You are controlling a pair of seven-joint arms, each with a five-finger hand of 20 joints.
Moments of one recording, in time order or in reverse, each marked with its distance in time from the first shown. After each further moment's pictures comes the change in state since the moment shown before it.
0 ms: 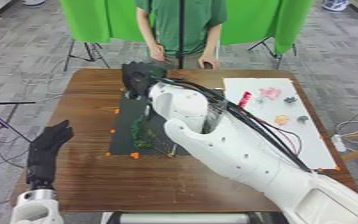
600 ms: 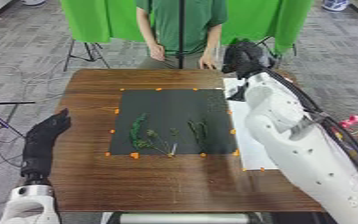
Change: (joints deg) left arm 0.5 -0.6 -2.5 -3.2 4.4 -3.2 -0.5; right arm -14.1 20.0 22.1 -14.0 -2.1 11.5 9.0
